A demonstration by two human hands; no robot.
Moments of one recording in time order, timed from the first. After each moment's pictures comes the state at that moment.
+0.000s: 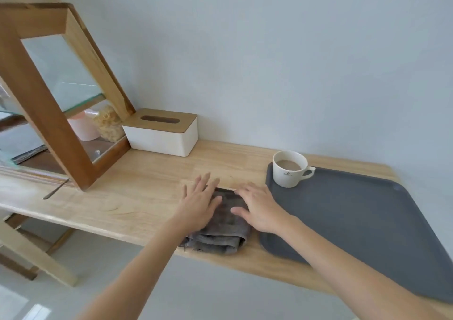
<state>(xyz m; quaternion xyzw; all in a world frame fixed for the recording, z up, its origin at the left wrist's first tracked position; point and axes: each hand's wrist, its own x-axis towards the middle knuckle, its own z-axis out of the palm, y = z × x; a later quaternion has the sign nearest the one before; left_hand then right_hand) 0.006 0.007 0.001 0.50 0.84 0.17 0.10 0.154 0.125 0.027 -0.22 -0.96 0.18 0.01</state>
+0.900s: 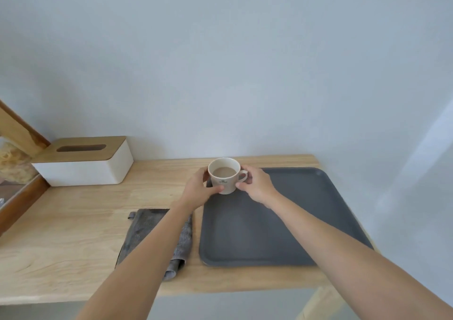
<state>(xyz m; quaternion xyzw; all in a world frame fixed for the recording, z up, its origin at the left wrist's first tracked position) 0.059 0.161 0.014 0.47 0.73 0.42 0.28 0.235 0.244 0.032 -0.44 -0.76 0.42 0.23</state>
